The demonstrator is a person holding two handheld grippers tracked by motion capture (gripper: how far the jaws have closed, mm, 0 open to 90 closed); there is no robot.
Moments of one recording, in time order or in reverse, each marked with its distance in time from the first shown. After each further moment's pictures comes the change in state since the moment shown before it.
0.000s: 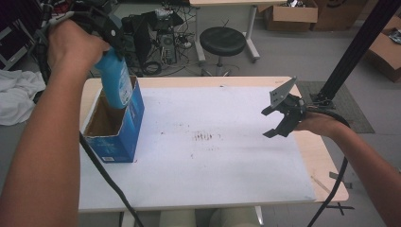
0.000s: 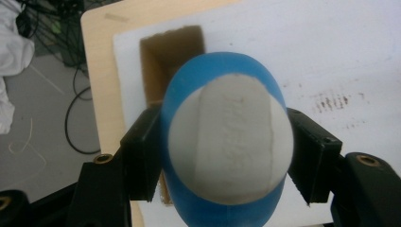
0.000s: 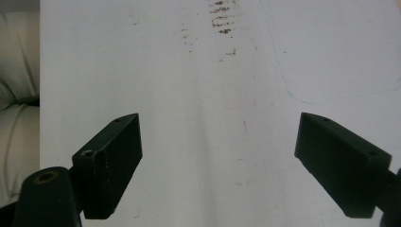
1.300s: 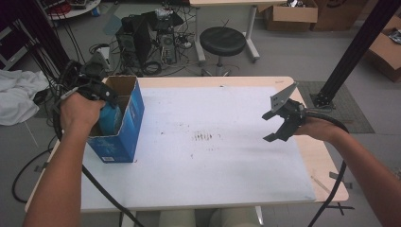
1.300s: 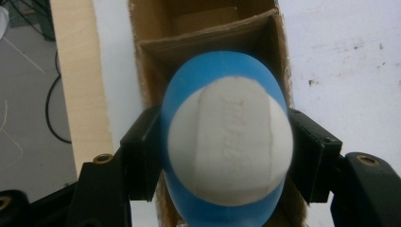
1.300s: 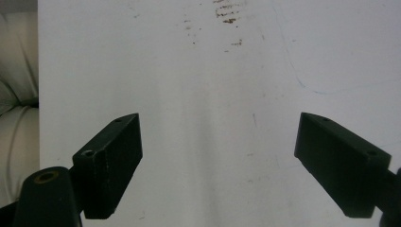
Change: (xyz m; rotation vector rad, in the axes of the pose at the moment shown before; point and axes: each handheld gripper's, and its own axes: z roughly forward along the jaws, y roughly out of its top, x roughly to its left) left arm 0.031 -0.067 0.144 0.037 -0.020 -0.008; right arm 0.003 -0.013 0.011 -0.007 0.012 0.031
